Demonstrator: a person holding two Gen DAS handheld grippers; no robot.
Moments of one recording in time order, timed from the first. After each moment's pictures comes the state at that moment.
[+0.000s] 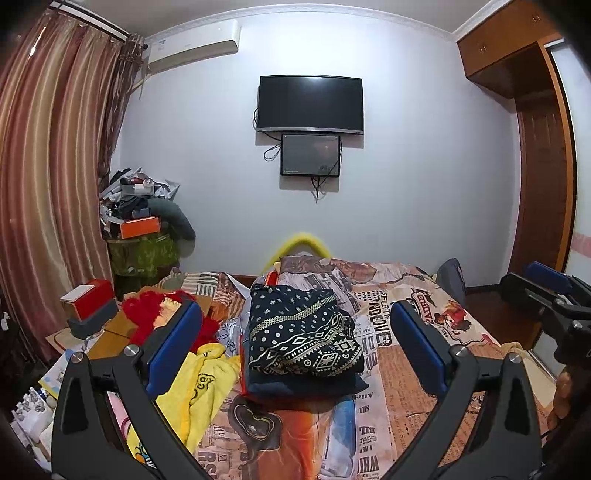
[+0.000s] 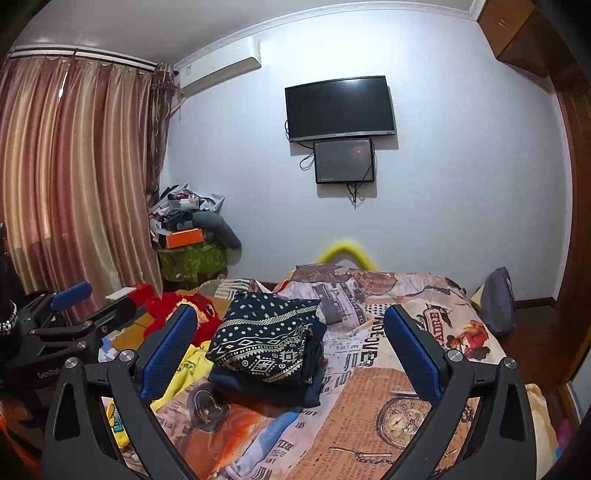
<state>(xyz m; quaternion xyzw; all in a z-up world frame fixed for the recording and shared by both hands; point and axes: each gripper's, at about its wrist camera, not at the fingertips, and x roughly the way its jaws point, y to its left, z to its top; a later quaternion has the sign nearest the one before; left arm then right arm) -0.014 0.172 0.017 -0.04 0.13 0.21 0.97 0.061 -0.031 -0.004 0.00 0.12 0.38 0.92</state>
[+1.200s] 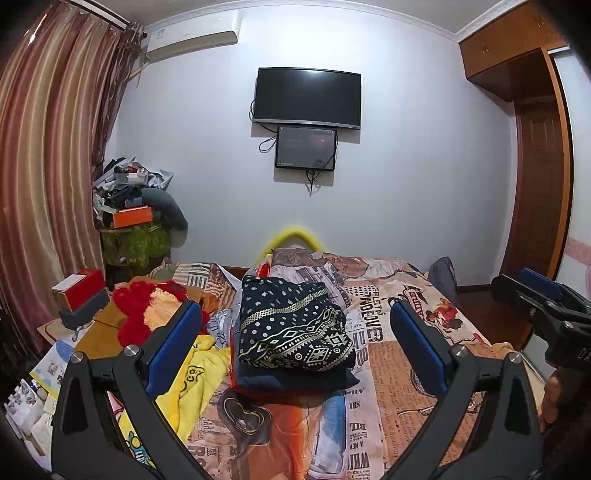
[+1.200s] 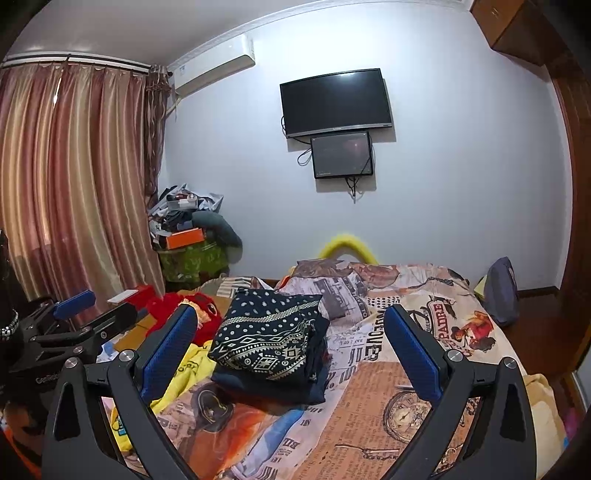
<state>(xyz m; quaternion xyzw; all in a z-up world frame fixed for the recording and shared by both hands) -0.012 0.182 0.014 -0.06 0.14 0.20 0.97 0.067 -0.031 -0.009 0.01 0.14 0.38 0.92</state>
